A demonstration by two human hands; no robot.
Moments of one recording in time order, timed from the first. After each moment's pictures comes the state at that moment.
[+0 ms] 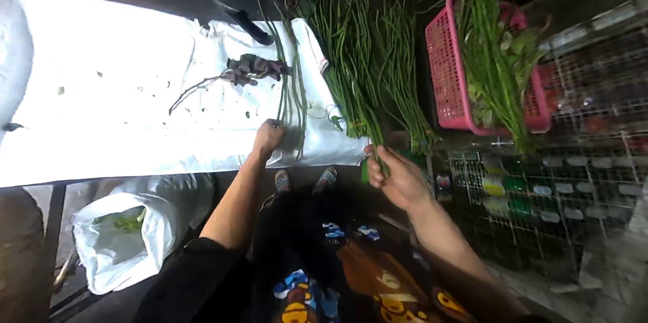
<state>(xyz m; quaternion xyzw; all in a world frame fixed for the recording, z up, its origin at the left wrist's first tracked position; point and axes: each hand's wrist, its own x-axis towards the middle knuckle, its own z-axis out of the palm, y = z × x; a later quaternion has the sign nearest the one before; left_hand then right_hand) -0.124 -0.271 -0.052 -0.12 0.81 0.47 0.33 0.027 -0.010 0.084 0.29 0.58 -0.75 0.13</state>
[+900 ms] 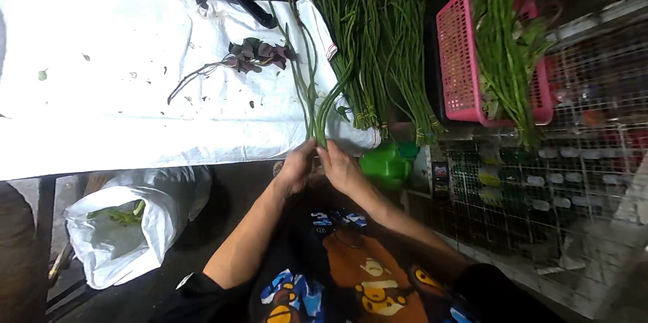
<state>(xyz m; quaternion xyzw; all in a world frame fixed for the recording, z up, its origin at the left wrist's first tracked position) -0.031 -0.245 -0.007 -0.19 0.41 0.77 0.44 0.002 -0.113 0.033 0.08 0.93 -0.27 0.23</state>
